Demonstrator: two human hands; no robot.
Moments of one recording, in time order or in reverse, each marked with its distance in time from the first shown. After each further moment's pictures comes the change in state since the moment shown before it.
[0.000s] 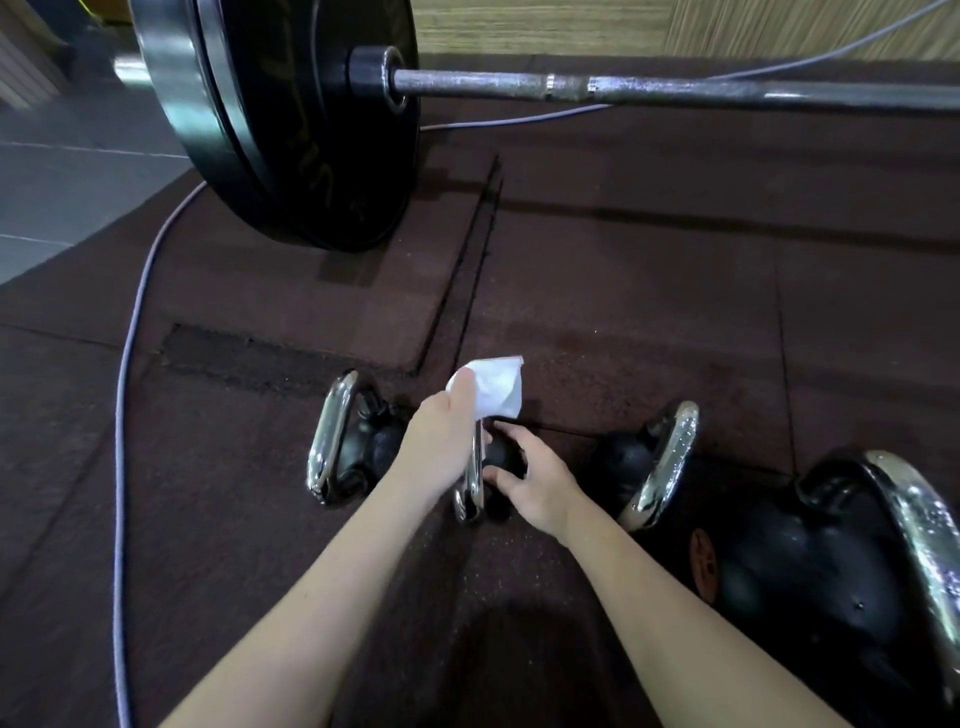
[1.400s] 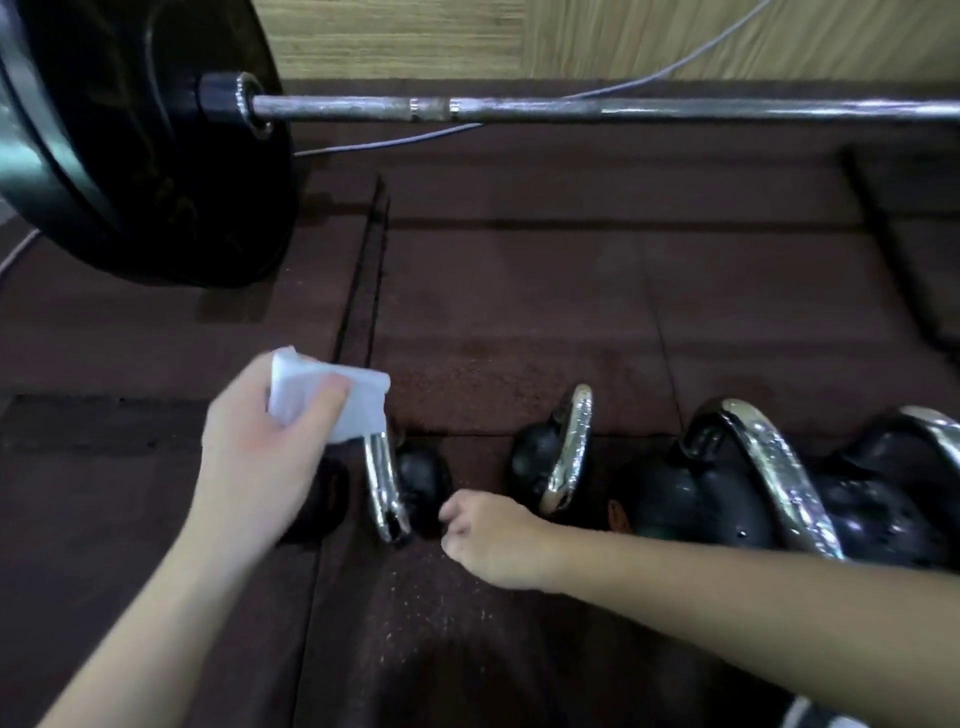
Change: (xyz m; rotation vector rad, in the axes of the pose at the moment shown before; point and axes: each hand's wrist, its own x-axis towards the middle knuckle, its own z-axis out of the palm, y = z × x) left_hand -0.046 0.030 -0.062 -0.137 0.207 0.374; right_hand -0.083 -0.049 -0.048 -0.055 -0.288 0.247
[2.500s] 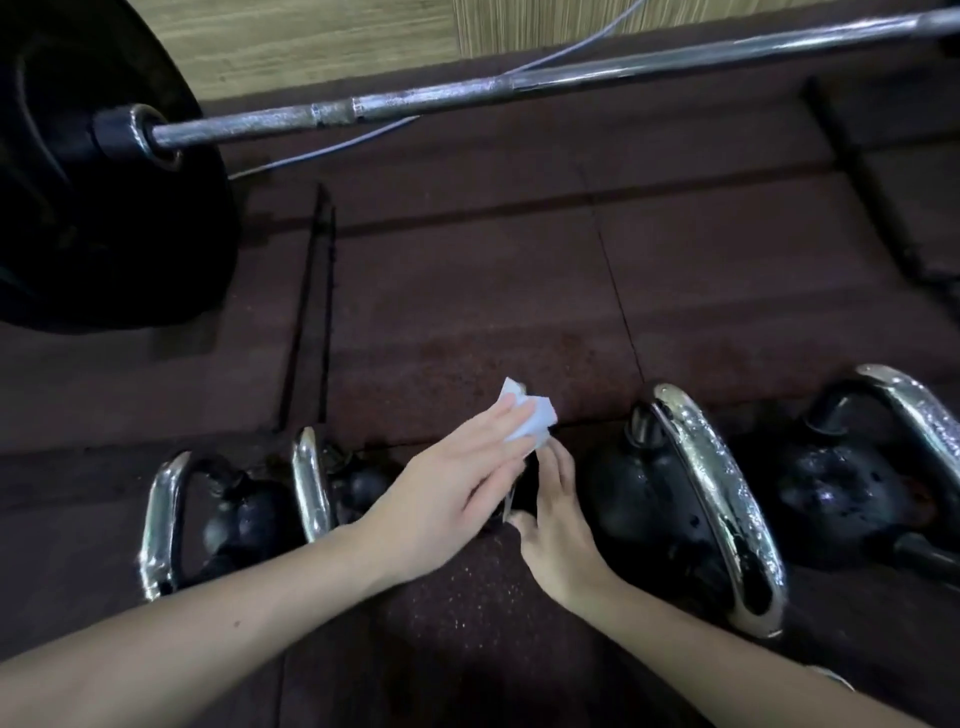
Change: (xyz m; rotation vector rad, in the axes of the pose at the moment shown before) left_hand -0.030 -0.009 0.144 0.296 -0.822 0.685; right_hand 0.001 0.121 -0.012 0.273 0.647 -0.241
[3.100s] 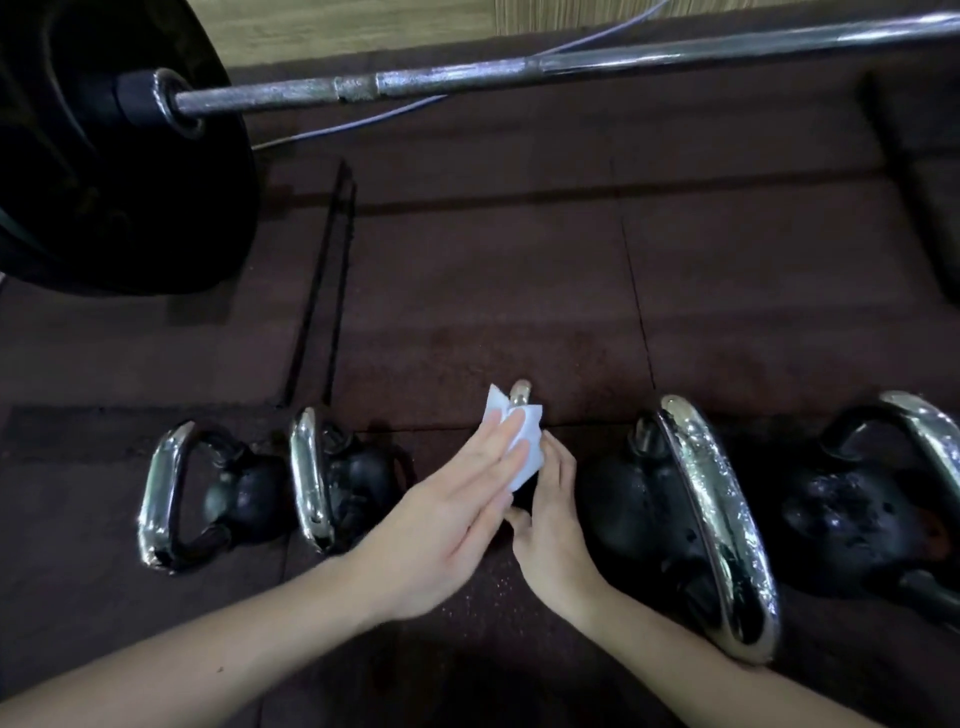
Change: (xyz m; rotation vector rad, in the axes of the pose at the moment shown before) left_hand -0.021 0.015 0.015 -0.007 -0.029 -0.053; right_hand 0.002 0.007 0.002 0.046 0.036 -0.029
